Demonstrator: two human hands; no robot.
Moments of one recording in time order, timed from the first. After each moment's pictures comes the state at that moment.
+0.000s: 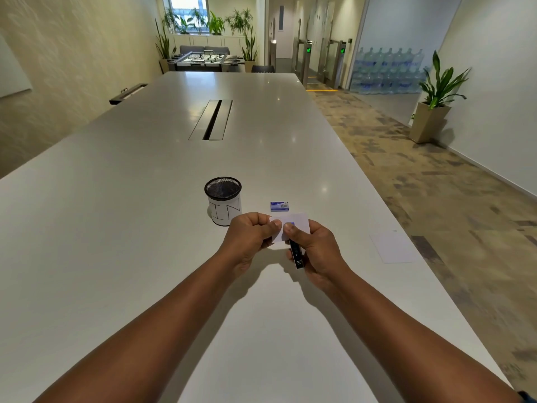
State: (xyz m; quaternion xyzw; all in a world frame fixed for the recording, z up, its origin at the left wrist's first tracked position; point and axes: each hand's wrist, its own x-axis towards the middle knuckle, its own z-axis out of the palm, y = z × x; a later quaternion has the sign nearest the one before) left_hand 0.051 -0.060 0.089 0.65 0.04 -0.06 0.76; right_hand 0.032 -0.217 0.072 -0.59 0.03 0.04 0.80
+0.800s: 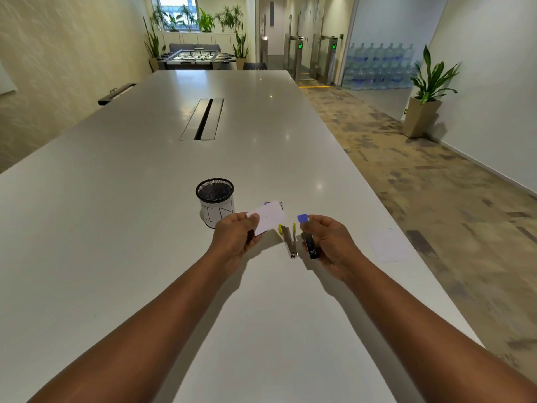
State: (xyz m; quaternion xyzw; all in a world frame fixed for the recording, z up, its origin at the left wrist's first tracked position) left_hand 0.077 -0.051 0.076 0.59 0.15 -0.06 0.79; right_hand 0.056 -0.257 0.075 -0.63 0.13 0.05 0.76
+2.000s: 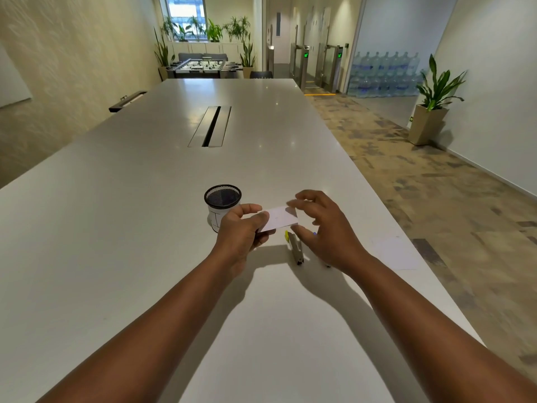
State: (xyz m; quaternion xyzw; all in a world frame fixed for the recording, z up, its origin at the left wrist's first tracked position) left_hand 0.057 -0.051 0.115 0.62 0.09 -0.02 0.78; right_hand 0.054 -0.248 0.113 -0.88 -0.22 -0.22 0.34
